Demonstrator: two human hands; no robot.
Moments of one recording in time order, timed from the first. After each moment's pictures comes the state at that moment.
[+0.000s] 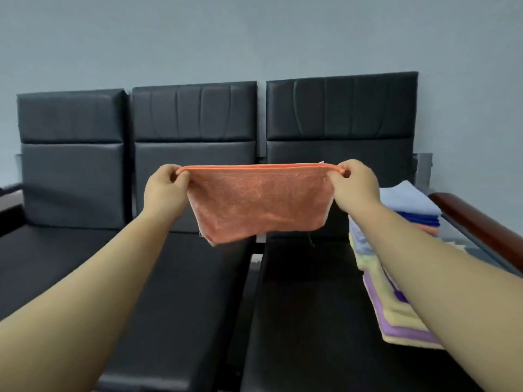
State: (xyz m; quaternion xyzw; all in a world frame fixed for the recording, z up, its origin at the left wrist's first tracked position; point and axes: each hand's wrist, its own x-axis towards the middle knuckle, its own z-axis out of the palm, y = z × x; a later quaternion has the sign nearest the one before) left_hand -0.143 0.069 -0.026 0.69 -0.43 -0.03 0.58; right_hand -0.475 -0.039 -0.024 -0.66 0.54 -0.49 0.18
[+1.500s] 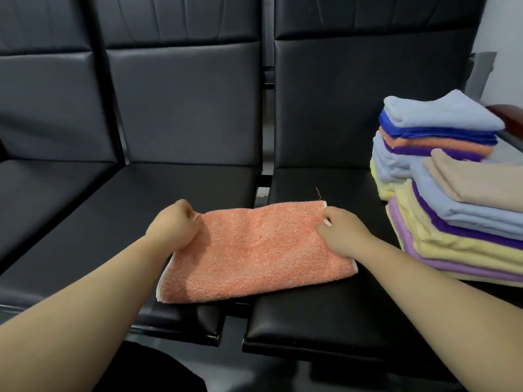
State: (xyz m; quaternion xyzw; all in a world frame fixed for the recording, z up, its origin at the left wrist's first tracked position) left_hand -0.108 0.088 -0.239 0.86 -0.48 -0.08 0.16; right_hand -0.459 0.001 -0.244 -0.76 0.57 -0.15 0.27
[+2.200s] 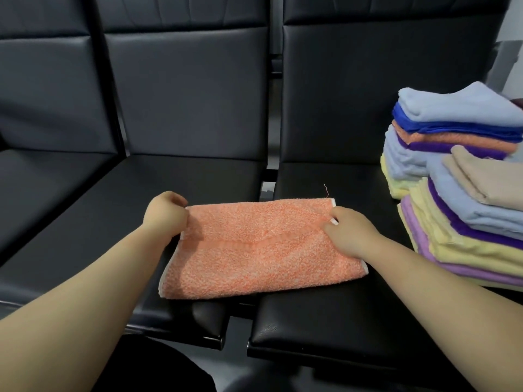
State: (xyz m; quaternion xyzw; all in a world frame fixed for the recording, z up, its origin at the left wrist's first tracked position) left_hand -0.090 0.078 -0.242 0.86 -0.33 -0.17 0.36; right_hand -0.454 -0.015 -0.257 -0.77 0.58 -0.11 0.25
